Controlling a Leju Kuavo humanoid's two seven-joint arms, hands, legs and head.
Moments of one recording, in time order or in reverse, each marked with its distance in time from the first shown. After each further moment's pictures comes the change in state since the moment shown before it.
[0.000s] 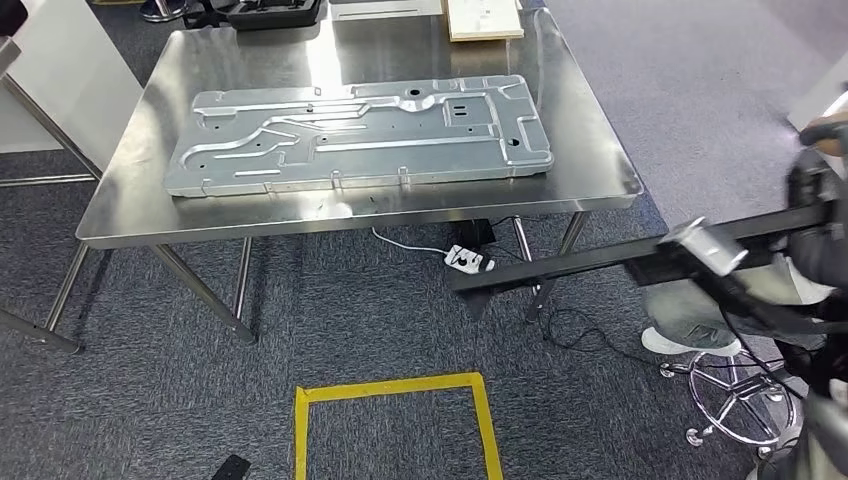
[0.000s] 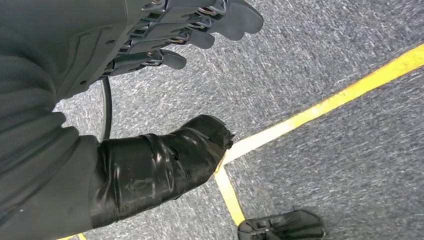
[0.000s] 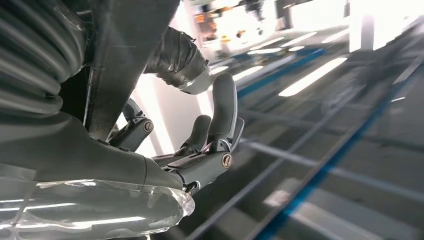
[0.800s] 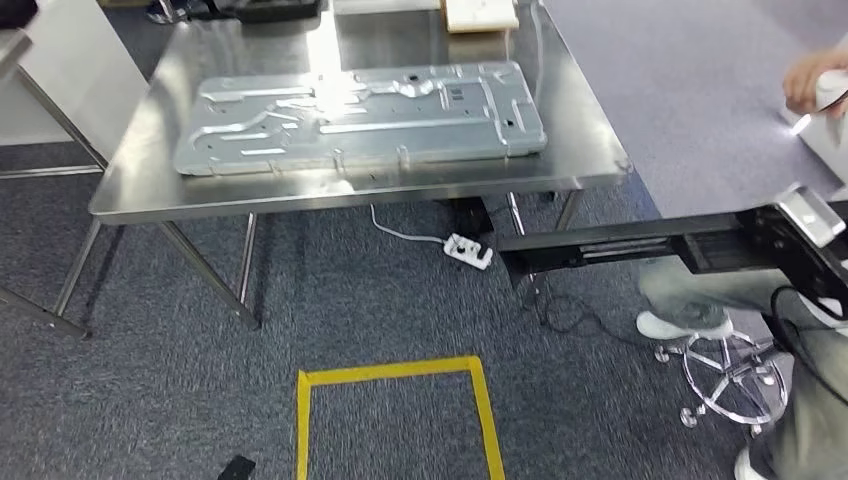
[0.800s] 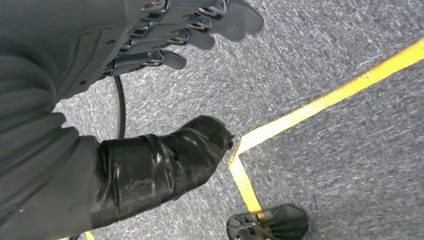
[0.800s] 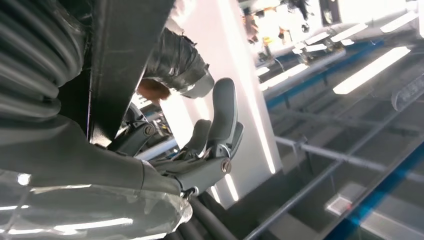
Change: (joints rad) left arm -0.003 -0.004 0.005 0.002 -0.012 0.002 0.010; right arm 0.078 -0.053 -0.203 0.027 -0.101 -0.052 0.081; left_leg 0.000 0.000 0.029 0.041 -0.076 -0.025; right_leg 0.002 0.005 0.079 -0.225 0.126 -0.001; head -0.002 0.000
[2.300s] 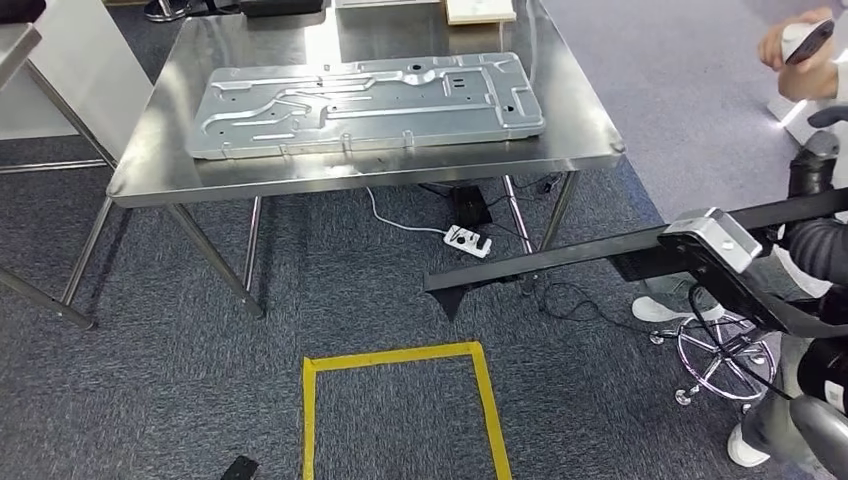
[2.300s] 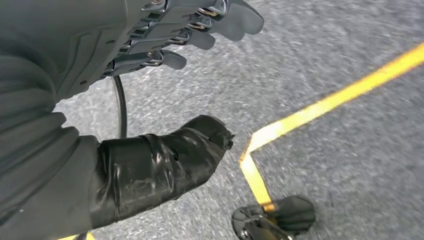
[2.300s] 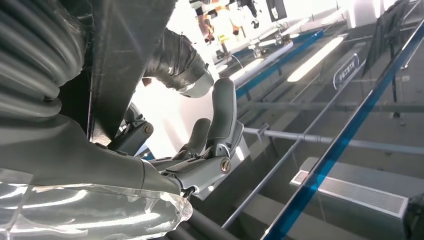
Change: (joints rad) left arm 0.003 -0.009 0.008 0.001 0.012 0.006 -0.023; right arm -0.137 0.080 0.220 -0.057 0.065 -0.017 -0.001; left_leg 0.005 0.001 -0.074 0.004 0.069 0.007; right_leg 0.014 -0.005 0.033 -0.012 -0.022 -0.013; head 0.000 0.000
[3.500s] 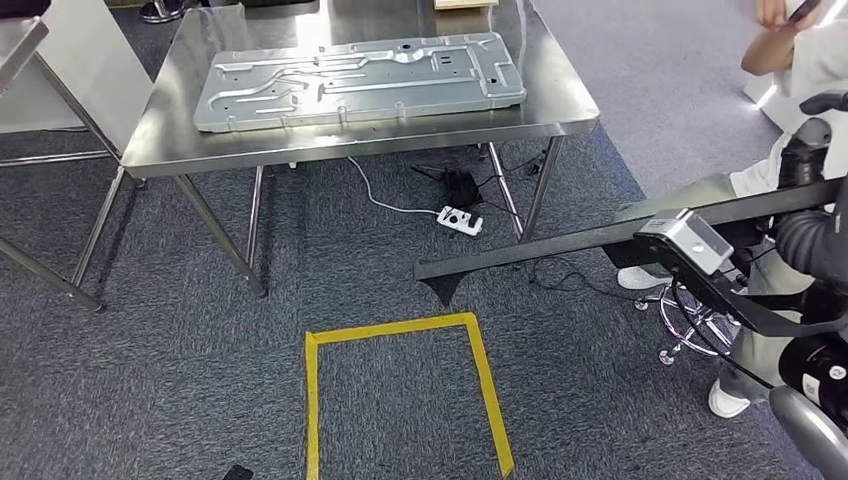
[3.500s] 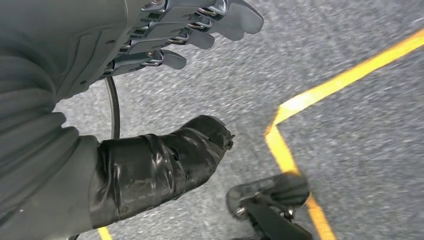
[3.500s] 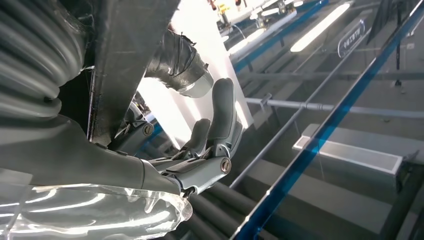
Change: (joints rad) left arm 0.020 0.002 0.003 0.000 0.035 -0.074 -0.061; right arm -0.041 0.026 0.051 -0.019 0.130 0.012 -0.007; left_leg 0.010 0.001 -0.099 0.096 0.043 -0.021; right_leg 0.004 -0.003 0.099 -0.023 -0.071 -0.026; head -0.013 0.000
